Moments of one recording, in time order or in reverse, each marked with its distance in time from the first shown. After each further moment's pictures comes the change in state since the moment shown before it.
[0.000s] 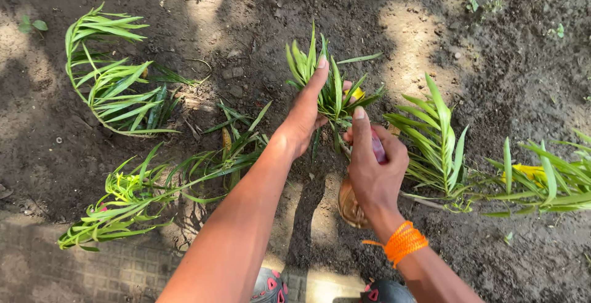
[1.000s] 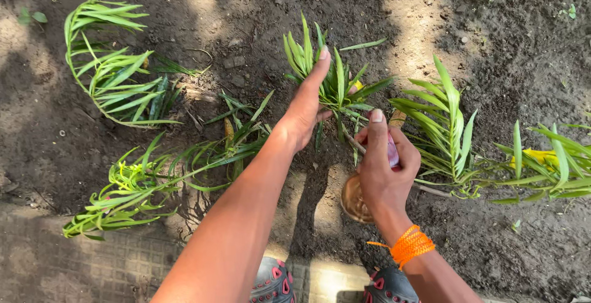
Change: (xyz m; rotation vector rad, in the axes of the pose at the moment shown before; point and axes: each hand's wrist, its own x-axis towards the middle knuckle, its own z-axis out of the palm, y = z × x) left_hand -0.012 -0.003 -0.001 0.005 0.020 -0.025; right_hand -0.020 0.016 -0.012 0.078 0.006 0.006
